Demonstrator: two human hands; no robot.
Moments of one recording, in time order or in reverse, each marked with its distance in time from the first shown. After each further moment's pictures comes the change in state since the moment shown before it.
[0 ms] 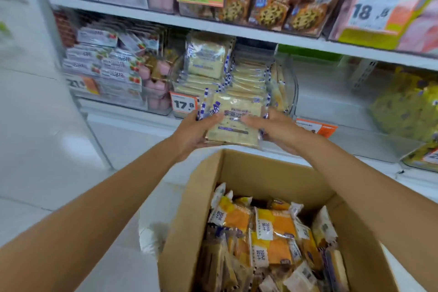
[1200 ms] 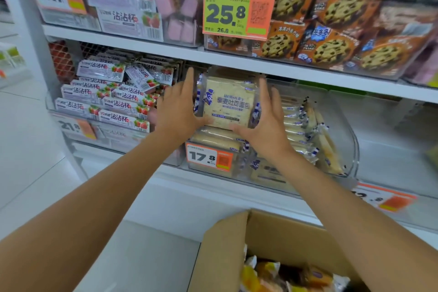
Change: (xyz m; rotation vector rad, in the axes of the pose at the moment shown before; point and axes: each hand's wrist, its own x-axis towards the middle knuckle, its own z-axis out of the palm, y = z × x) left_hand 0.136 0.081 -0.096 1.284 0.528 0.402; right_hand 0.150 -0.054 0.055 -0.381 0.416 -0.494
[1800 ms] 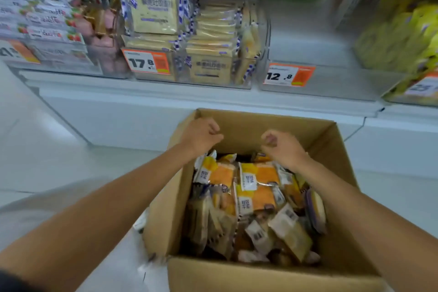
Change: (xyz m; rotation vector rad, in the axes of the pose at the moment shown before) left_hand -0.238 0.120 0.103 -0.454 -0.659 -0.091; right_hand -0.269 0.151 -0.102 -0.144 -0.381 0.462
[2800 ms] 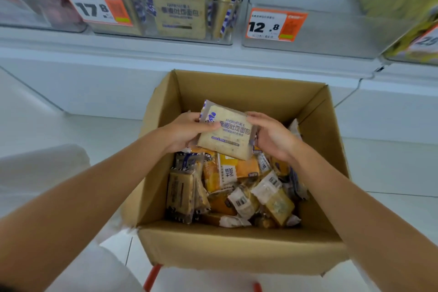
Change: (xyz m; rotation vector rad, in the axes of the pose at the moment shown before) left_hand -0.018 -0.006 0.052 -0.663 -0.426 -0.360; right_hand -0.007 0.048 0.032 1.289 -0.293 0.358
